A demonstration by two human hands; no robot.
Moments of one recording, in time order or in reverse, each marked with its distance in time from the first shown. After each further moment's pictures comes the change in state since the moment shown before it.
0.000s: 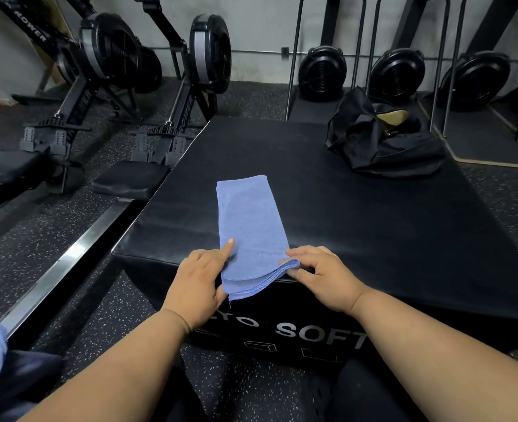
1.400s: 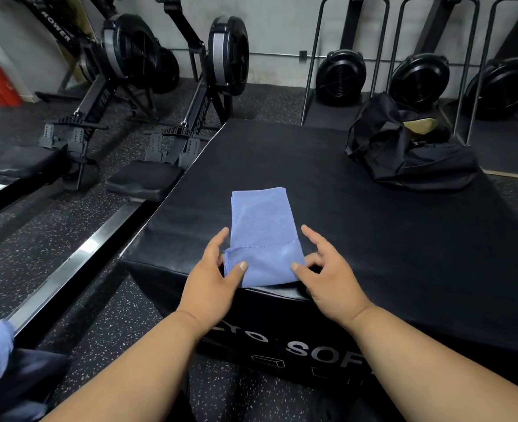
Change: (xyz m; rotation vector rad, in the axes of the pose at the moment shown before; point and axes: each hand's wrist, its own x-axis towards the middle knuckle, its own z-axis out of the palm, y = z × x) left_hand 0.027 0.026 -0.018 -0.655 0.068 -0.612; right_hand 0.022 -0.041 0.010 0.491 0.157 0.088
